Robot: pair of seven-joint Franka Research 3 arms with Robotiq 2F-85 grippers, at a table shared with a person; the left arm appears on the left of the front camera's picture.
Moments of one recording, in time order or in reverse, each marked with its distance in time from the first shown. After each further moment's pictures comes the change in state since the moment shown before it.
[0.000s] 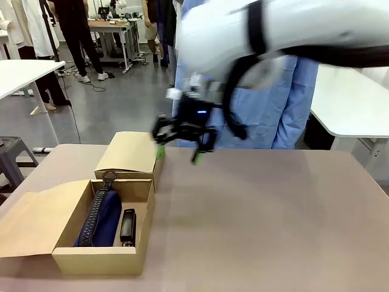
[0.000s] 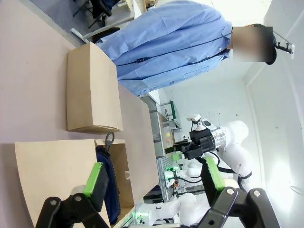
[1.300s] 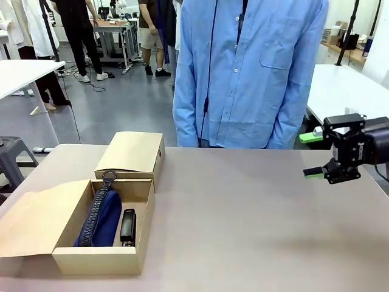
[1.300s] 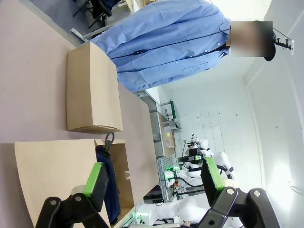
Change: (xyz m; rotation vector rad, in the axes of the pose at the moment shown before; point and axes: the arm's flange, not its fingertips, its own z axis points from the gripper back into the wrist) left arm 0.000 0.000 0.000 0.000 0.000 -0.001; right arm -0.170 -0.314 0.071 0.832 -0.285 -0.240
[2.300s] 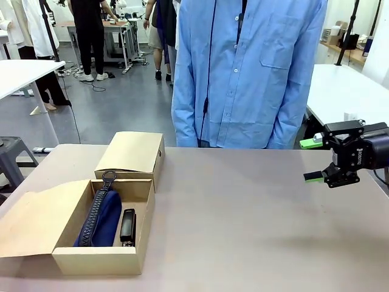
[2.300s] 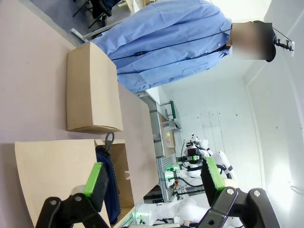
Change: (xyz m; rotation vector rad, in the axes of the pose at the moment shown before) left arm 0.000 0.000 0.000 0.000 0.000 0.000; right arm 0.000 -0.003 0.000 -0.008 0.002 0.019
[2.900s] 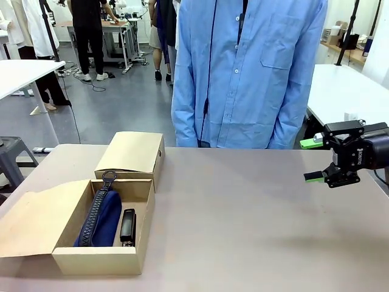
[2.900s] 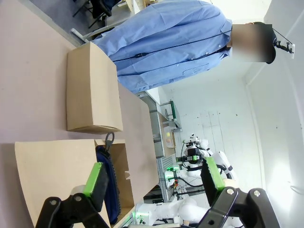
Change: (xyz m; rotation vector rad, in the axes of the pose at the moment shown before) left arm 0.000 0.000 0.000 0.000 0.000 0.001; right arm 0.000 0.000 0.001 0.000 -0.001 -0.001
